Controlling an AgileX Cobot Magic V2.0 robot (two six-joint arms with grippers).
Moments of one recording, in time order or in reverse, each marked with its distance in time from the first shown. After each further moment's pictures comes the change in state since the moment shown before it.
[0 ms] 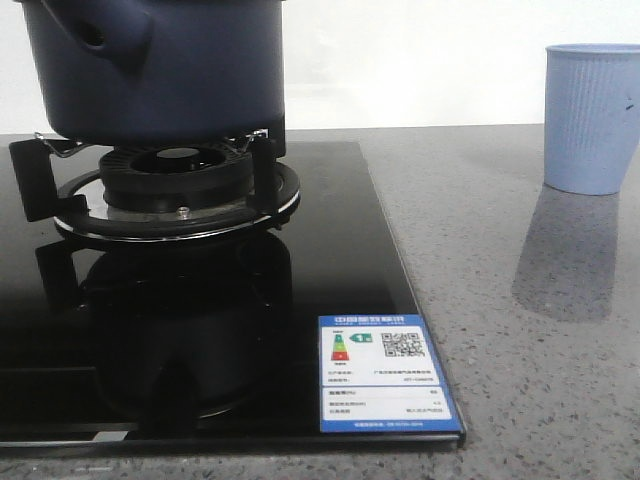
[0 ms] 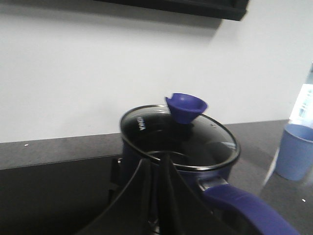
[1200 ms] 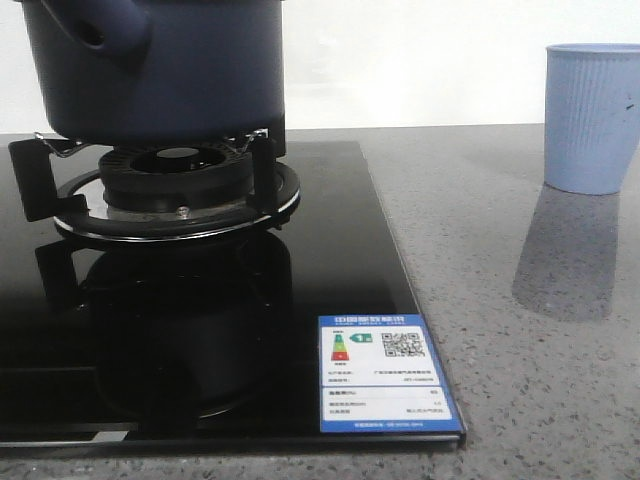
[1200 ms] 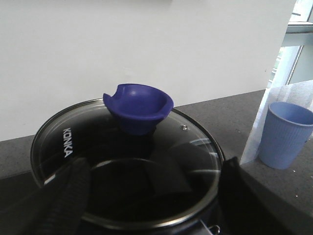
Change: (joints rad) left arm -0.322 0.533 -0.073 0.008 -0.416 0.028; right arm 0.021 0.022 -0.012 0.036 -0.015 -0.021
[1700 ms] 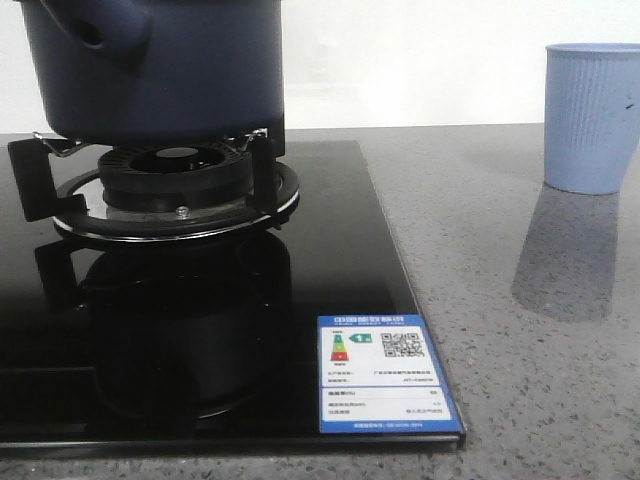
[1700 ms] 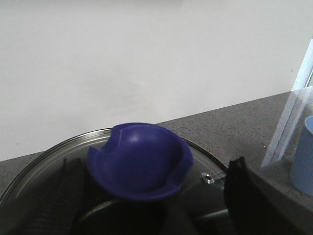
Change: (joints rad) left arm -0.001 0.285 -0.187 0.014 -0.080 0.002; right arm 0.000 0.000 0.000 0.005 -0.002 -0.002
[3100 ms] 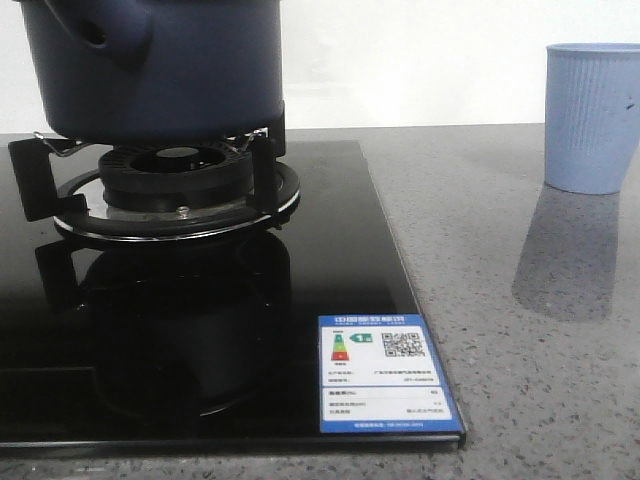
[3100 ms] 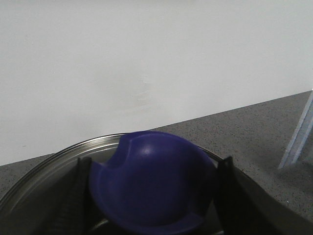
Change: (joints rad) left arm 0.013 0.092 -0.031 0.008 -0.059 0.001; right arm 0.000 0.000 0.000 0.004 0.000 -0.002
